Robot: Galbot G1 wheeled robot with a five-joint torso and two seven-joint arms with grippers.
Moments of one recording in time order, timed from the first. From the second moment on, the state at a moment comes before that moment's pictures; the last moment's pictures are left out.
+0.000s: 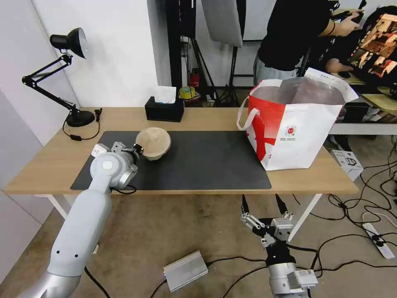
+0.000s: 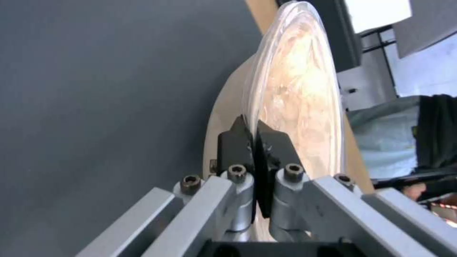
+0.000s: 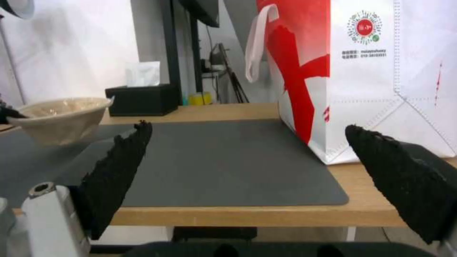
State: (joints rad) left arm 0.69 -1.16 -0.32 -1.73 -1.66 0.22 -0.94; right arm -1.66 1.08 0.17 2.19 0.15 0.27 0.49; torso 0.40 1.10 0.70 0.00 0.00
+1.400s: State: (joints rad) left arm 0.16 -1.18 0.16 -1.54 -1.70 0.12 -0.57; right arm -1.66 1.08 0.17 2.19 0.15 0.27 0.49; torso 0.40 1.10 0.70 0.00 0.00
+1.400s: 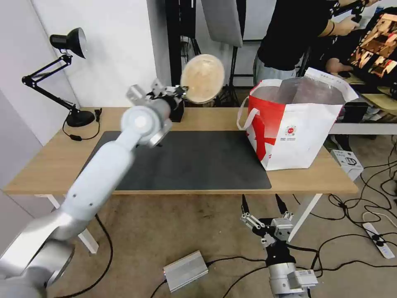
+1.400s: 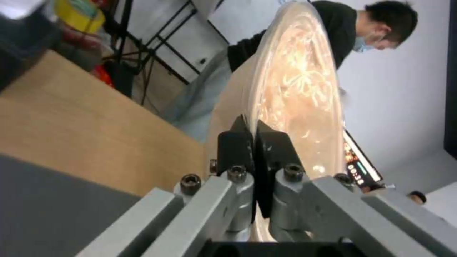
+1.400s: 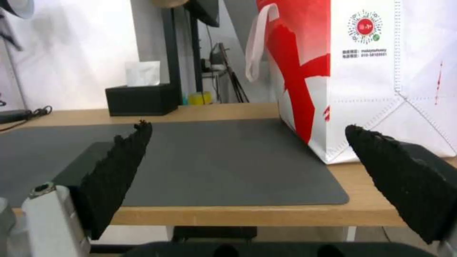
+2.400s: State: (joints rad) left arm -0.08 -1.35 0.42 -1.20 -1.69 0.09 -0.24; right arm -1.66 1.08 0.17 2.19 0.15 0.27 0.49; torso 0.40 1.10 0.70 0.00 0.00
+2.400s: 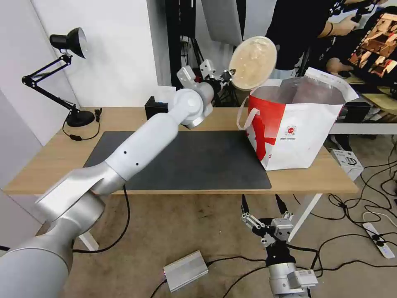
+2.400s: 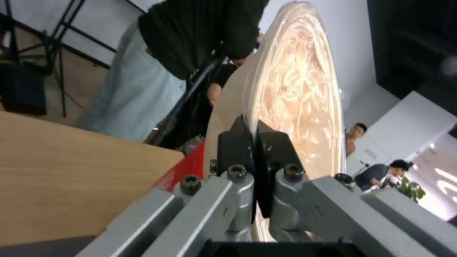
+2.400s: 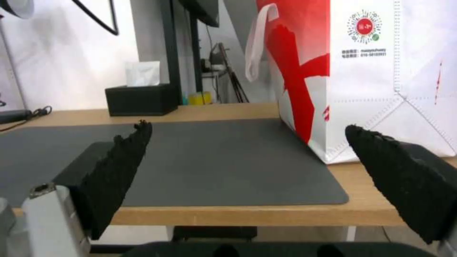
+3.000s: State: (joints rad) left arm -0.16 -1.57 0.52 -0.91 -1.61 0.07 -0.10; right arm -1.66 1.08 0.17 2.19 0.15 0.27 0.49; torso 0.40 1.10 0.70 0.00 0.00
